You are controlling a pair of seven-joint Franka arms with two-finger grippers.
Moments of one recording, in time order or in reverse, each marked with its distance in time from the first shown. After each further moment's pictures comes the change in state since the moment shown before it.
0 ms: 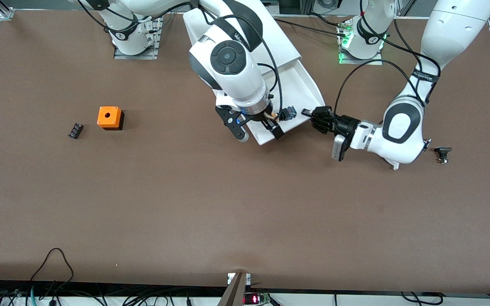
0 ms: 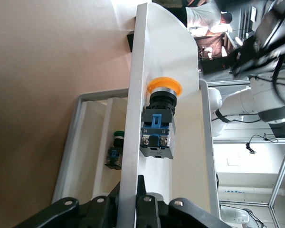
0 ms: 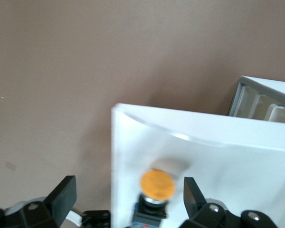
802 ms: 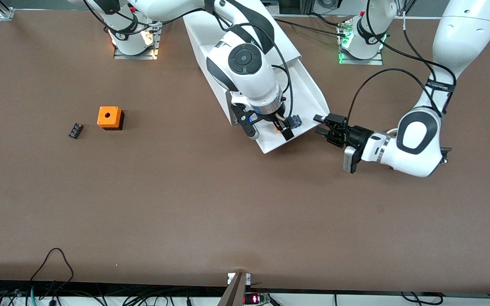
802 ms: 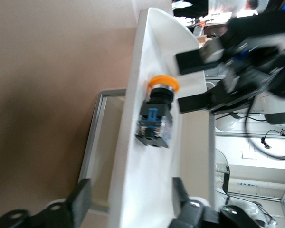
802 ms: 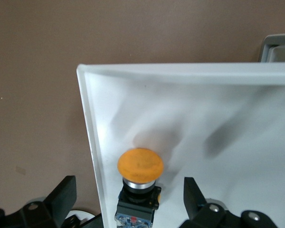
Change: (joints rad) left arm 0.033 0.041 0.002 0.191 0.154 -0.098 -0.163; right arm 0.058 0.063 -0.012 0.000 -0.001 0.143 0.140
